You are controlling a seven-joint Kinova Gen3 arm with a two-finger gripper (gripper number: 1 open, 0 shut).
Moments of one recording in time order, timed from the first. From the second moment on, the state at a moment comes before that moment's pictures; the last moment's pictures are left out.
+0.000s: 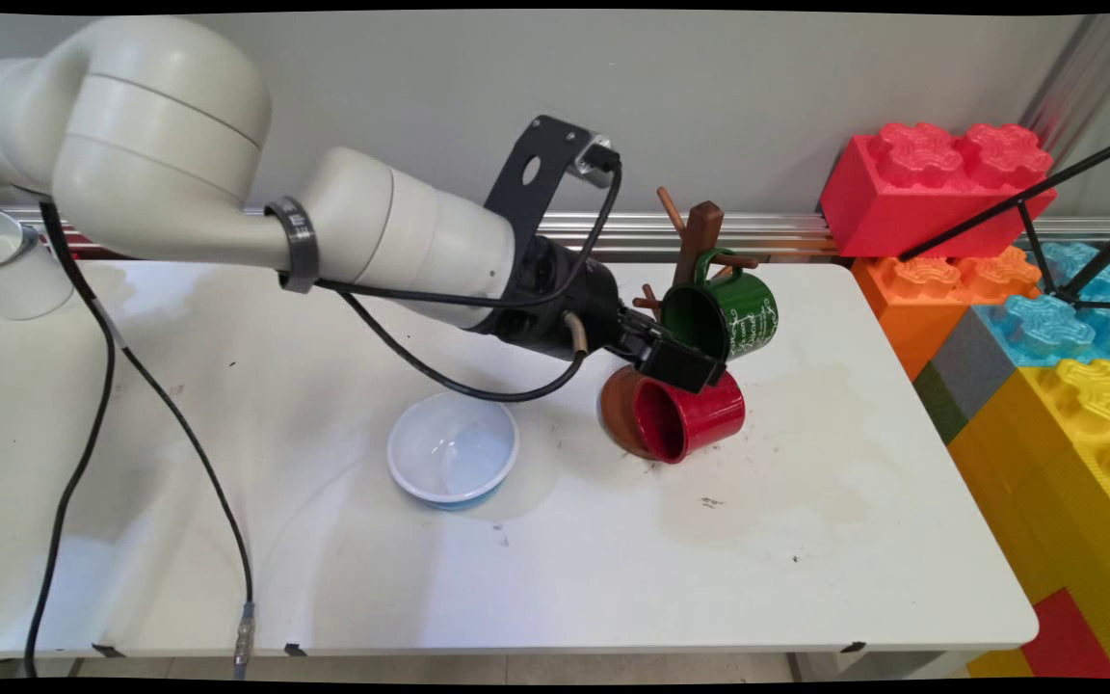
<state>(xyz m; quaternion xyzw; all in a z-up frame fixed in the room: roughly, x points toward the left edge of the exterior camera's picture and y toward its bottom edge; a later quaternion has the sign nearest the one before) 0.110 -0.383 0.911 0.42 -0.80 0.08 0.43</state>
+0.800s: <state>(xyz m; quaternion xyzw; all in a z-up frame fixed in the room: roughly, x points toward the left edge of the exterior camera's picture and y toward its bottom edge) 0.084 -0.394 0.886 0.47 -0.73 0.06 0.48</state>
